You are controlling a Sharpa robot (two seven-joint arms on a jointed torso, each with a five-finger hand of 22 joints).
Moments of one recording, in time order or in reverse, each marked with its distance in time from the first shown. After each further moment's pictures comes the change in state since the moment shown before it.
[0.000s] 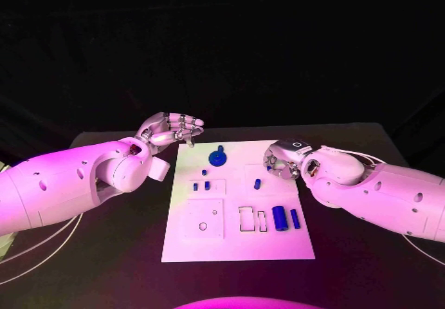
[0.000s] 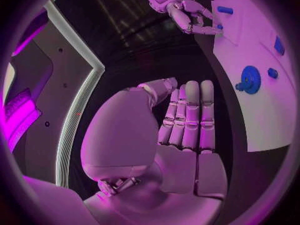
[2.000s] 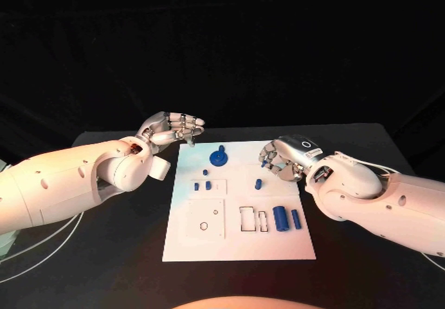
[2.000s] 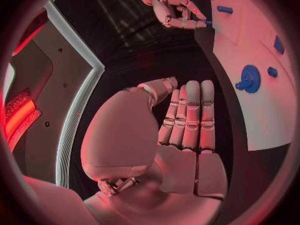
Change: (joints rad) left arm 0.000 -0.003 0.000 -0.002 0.002 0.000 -0.002; left_hand 0.000 0.000 -0.008 -0.008 0.005 -0.011 0.011 -0.003 -0.006 -0.014 0.007 0.000 -0.004 -0.004 0.004 -0.004 -0.004 0.000 0.000 0.000 -0.004 -0.005; right arm -0.005 -0.103 0.009 0.222 0.011 -0.213 -0.026; right_hand -0.050 0.026 0.130 -0.111 -0.001 0.022 0.002 0.036 0.064 0.050 0.007 -0.004 -0.018 0.000 0.000 0.008 -0.018 -0.015 0.011 -0.004 0.067 0.000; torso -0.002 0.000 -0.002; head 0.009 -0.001
